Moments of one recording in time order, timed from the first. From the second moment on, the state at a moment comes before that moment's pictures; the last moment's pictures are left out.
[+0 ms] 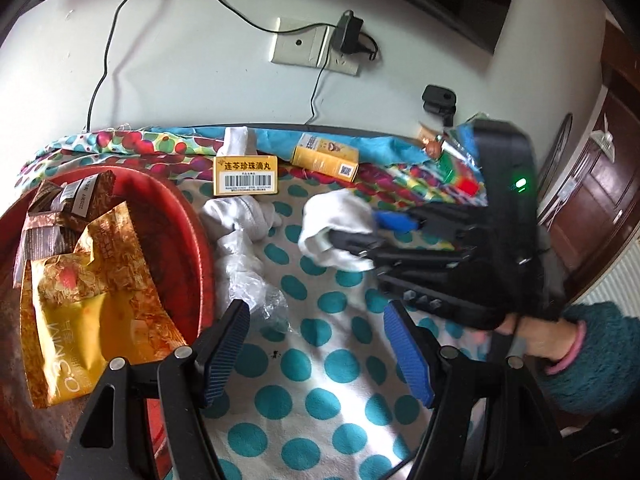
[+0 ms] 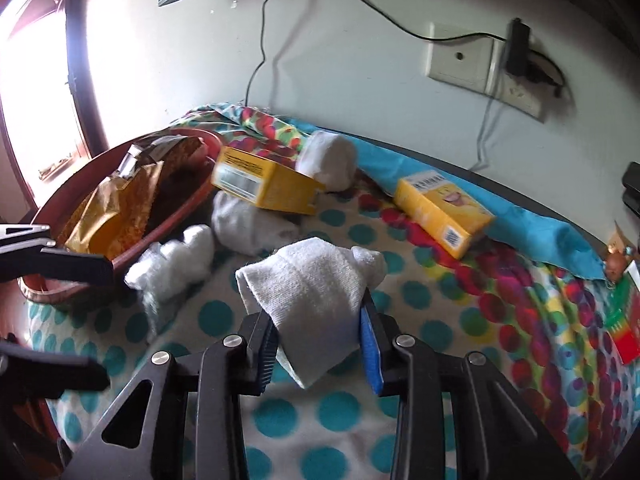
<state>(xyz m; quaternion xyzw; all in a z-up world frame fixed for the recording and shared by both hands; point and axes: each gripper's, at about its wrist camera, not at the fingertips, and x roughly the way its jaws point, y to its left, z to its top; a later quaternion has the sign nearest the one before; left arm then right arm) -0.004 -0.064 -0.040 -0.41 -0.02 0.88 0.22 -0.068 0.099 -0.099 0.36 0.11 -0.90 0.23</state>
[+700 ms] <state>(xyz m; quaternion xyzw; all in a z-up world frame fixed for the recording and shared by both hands) -0.018 -0.044 -0.053 -0.42 0.01 0.90 0.12 -0.077 0.118 -0.107 0.40 0.06 -0.88 0.25</state>
